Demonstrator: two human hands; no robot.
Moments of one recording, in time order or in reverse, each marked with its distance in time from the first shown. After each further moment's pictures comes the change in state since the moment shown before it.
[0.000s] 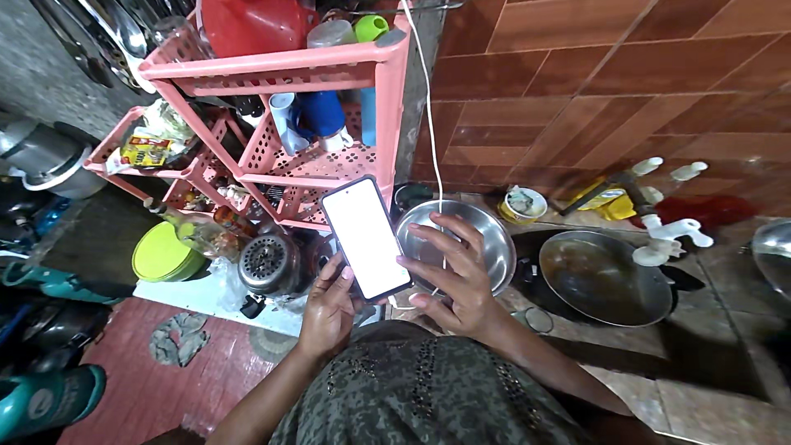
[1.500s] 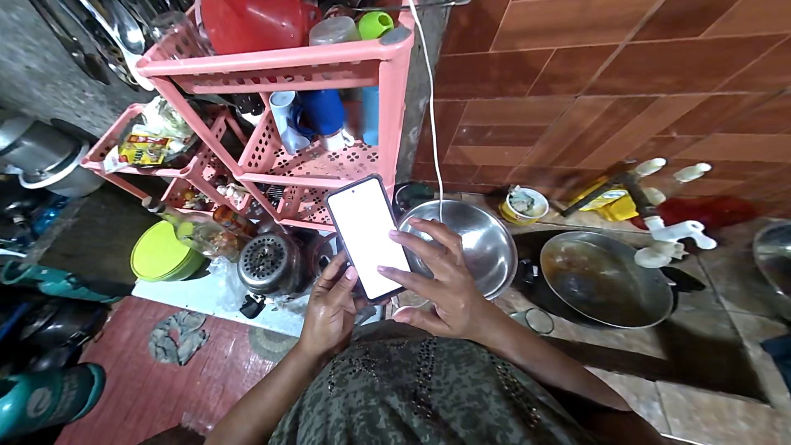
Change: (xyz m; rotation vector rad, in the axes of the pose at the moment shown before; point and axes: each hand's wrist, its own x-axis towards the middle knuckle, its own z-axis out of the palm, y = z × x) left_hand 0.004 0.001 0.000 0.015 -0.004 -0.011; right_hand 0.007 -0.003 0.011 0.045 -0.121 -0.069
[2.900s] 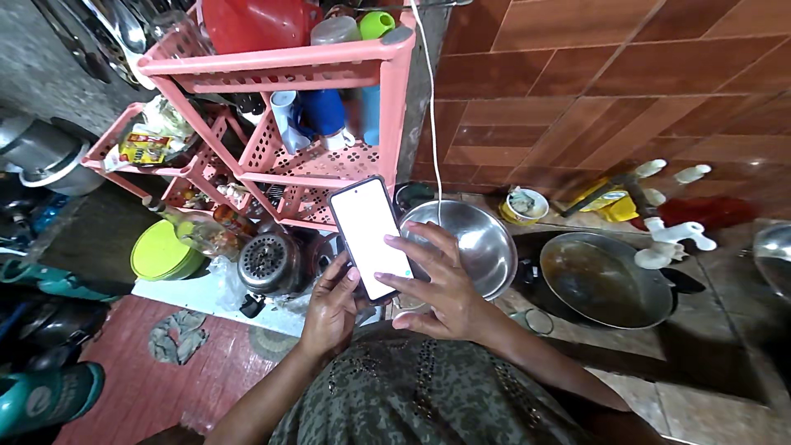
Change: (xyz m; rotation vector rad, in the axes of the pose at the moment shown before) left_hand -0.001 -0.001 0.001 0.014 0.012 -0.005; right_hand -0.001 -0.001 0.000 0.014 -0.038 -0.025
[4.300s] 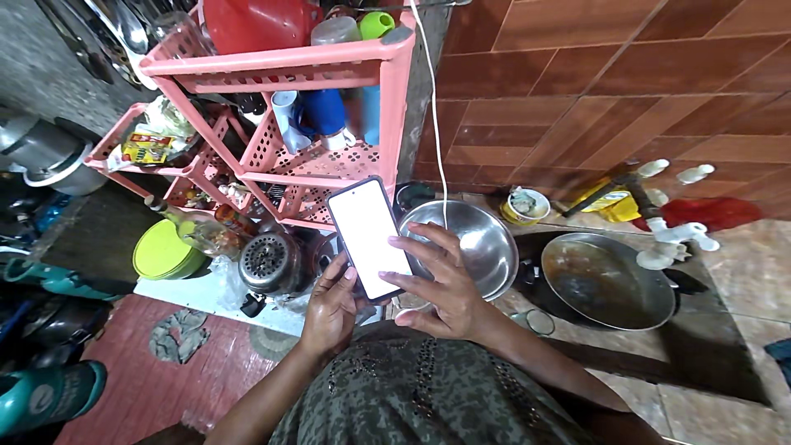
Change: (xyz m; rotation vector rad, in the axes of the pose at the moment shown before) left_hand 0.000 -0.001 -0.001 -0.020 -0.007 -0.009; right_hand -0.002 0.001 0.001 0.022 0.062 0.008
